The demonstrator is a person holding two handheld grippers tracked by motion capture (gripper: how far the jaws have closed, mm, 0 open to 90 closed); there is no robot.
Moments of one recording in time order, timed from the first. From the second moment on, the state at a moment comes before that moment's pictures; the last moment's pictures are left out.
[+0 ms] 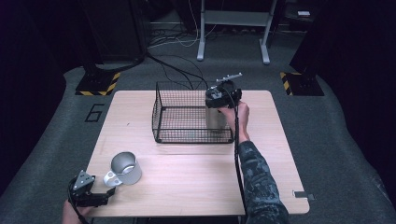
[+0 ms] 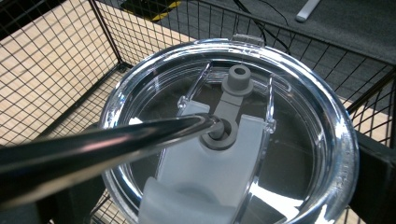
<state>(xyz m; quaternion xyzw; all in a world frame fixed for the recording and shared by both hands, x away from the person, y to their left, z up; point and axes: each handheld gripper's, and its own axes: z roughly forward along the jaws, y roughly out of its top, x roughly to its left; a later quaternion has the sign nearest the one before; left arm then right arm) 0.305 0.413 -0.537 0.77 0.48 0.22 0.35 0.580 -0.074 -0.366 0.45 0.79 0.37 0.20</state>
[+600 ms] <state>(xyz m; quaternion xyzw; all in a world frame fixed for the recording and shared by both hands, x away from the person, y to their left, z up) 0.305 0.413 -0.537 0.77 0.48 0.22 0.35 0.586 -0.072 -0.387 0.47 0.79 0.35 0.19</state>
